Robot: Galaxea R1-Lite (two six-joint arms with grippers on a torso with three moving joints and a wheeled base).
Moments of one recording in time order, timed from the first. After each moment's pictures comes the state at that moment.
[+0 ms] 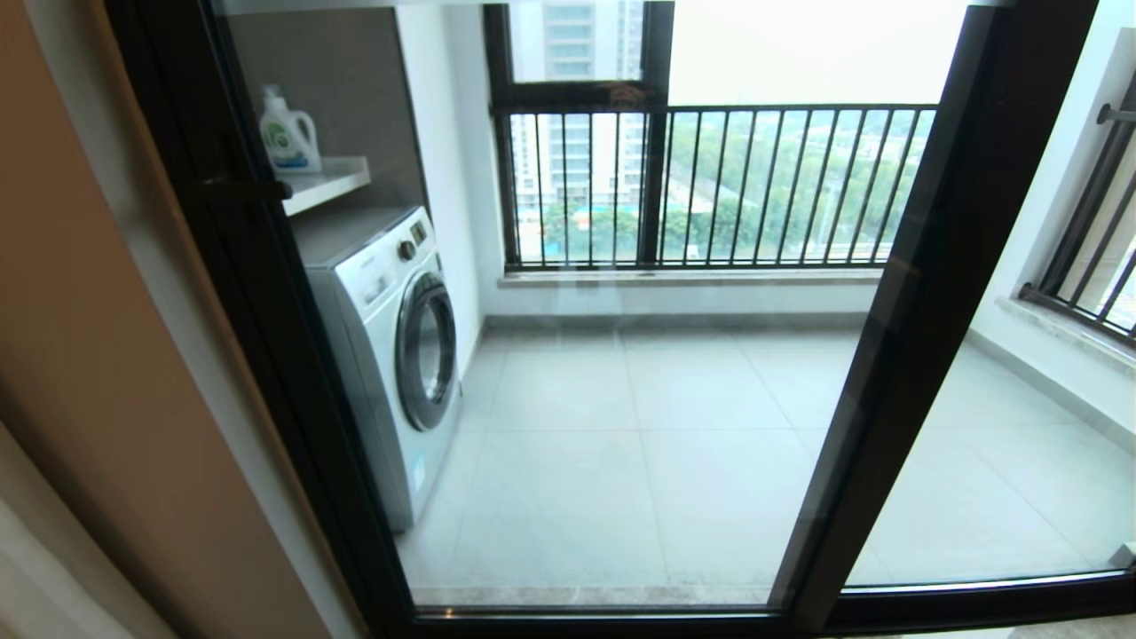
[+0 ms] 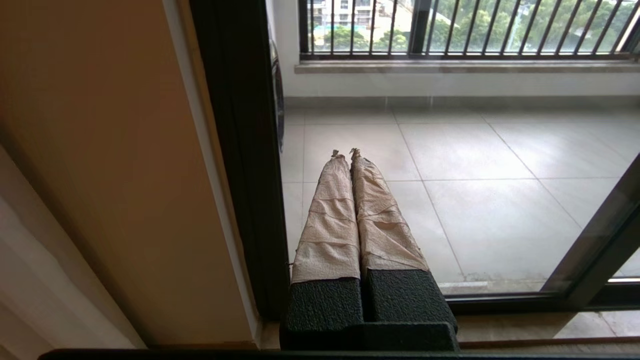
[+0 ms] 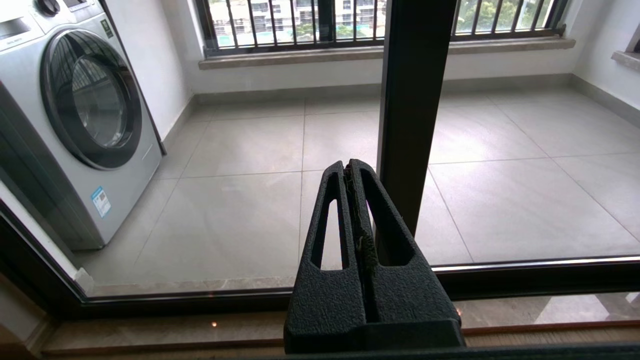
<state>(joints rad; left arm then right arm) 0.00 0.23 -0.33 0.06 -0.06 -0.01 0.00 0.00 0.00 -0.03 0.00 0.01</state>
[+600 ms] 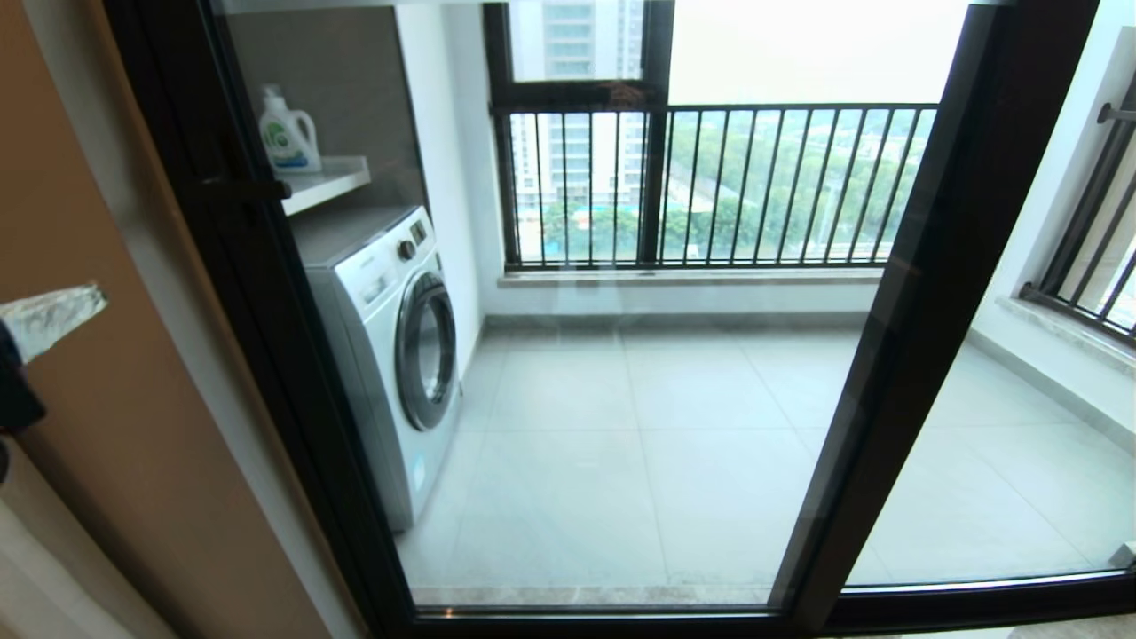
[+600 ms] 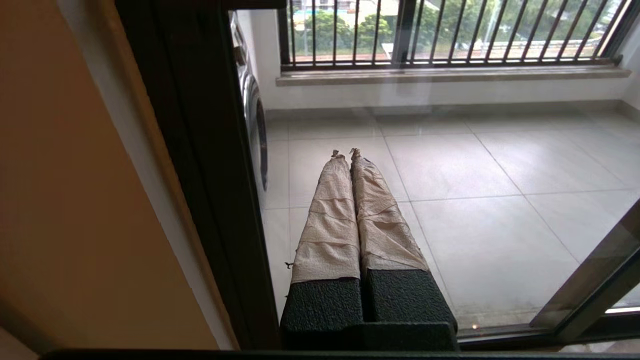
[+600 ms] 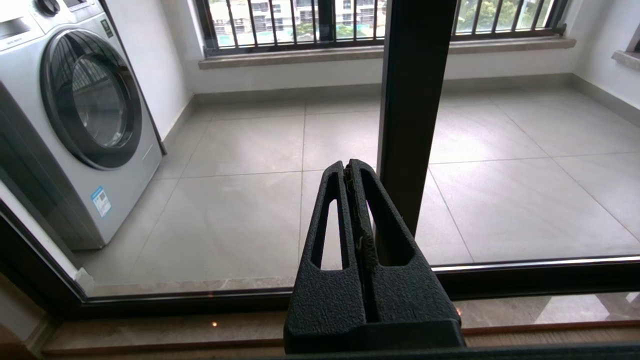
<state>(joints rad) -0.01 1.00 -0.72 -0.29 -0.12 -0.01 0.00 0.00 0.00 -0.03 0.00 0.01</state>
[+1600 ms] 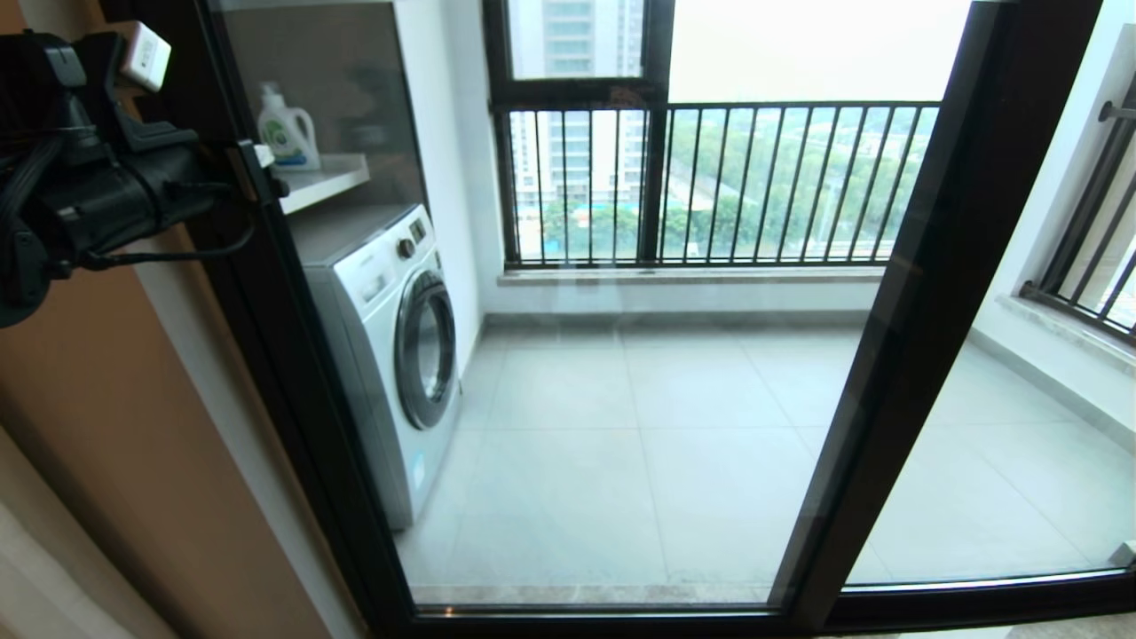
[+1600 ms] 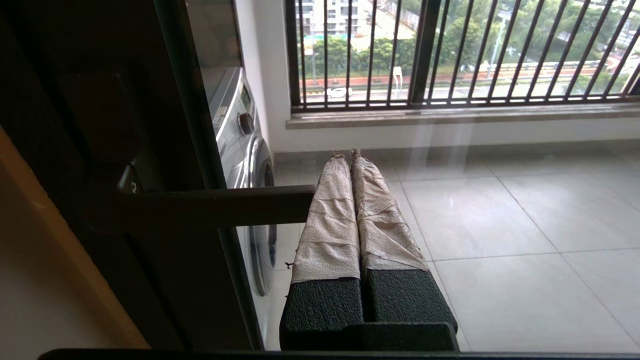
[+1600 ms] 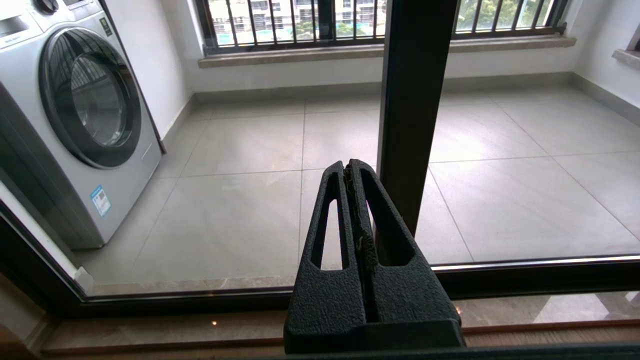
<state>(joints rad) 0.01 1.71 -1.35 -0.45 -0.11 -0.01 0.00 0.00 0.00 -0.03 0.00 0.01</state>
